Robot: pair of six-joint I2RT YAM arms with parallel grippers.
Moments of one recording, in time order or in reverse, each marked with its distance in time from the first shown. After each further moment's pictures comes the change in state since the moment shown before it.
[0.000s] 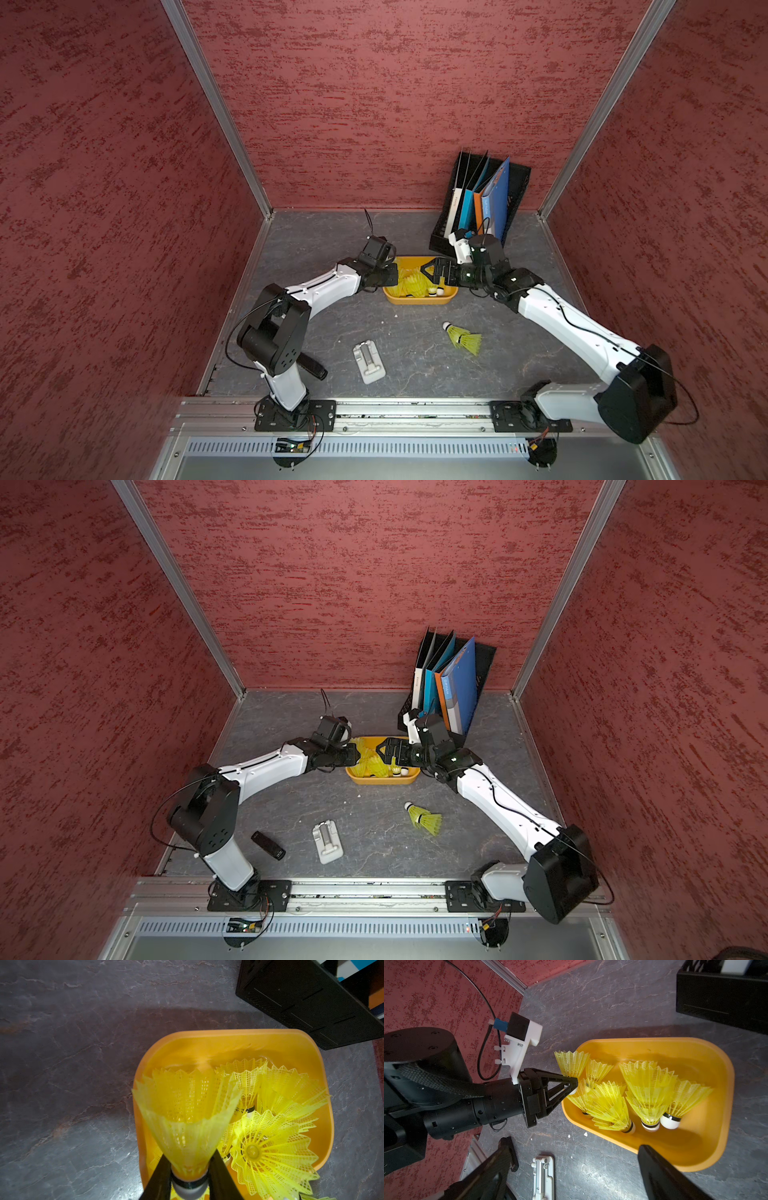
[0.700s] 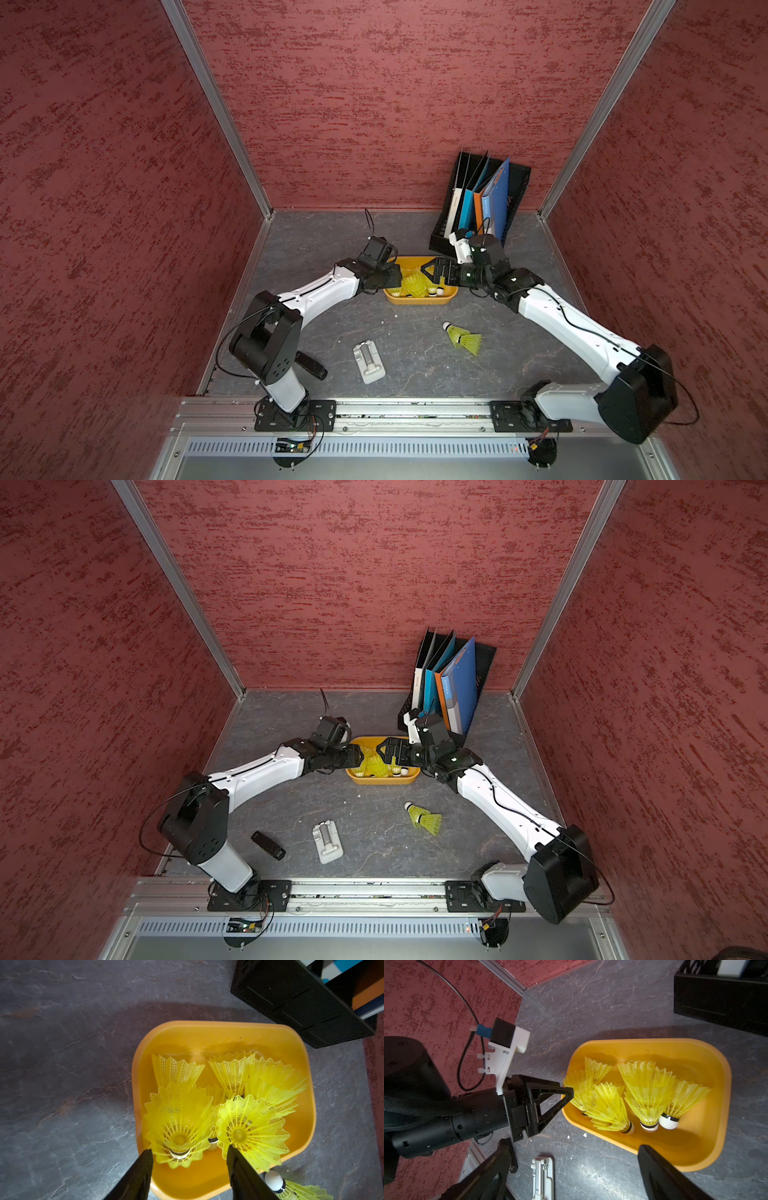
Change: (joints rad) left arm -0.031 -0.092 -0.002 -0.075 -0.035 -0.053; right arm 0.010 -0.002 -0.002 0.000 0.013 0.003
